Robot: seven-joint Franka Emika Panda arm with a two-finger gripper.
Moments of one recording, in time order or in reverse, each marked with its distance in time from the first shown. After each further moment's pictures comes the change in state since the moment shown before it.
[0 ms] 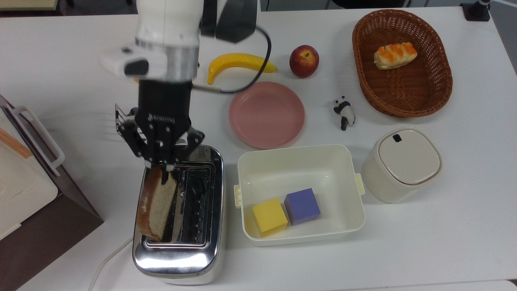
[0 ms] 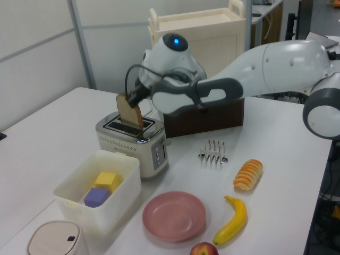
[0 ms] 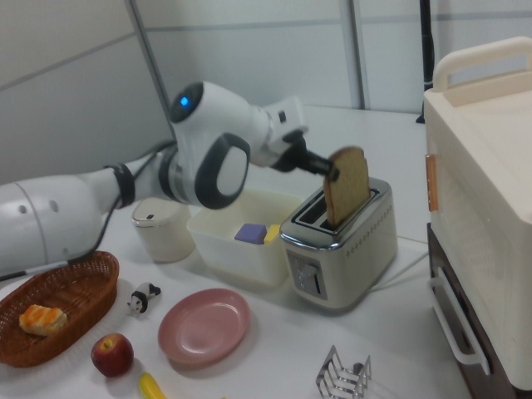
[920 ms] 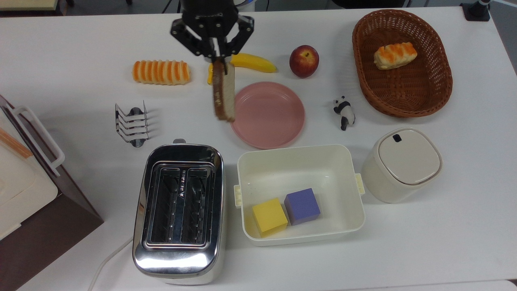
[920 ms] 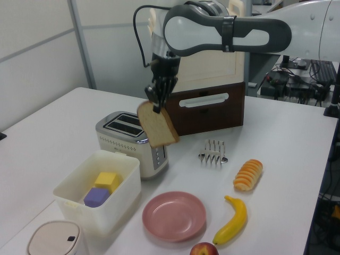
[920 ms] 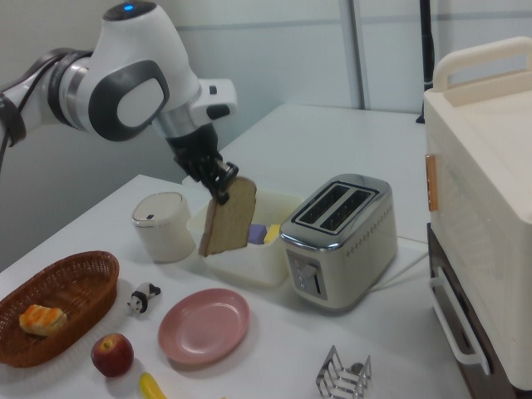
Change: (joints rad) arm 0.084 -0.276 0.008 -0.008 0.201 -0.814 -0.155
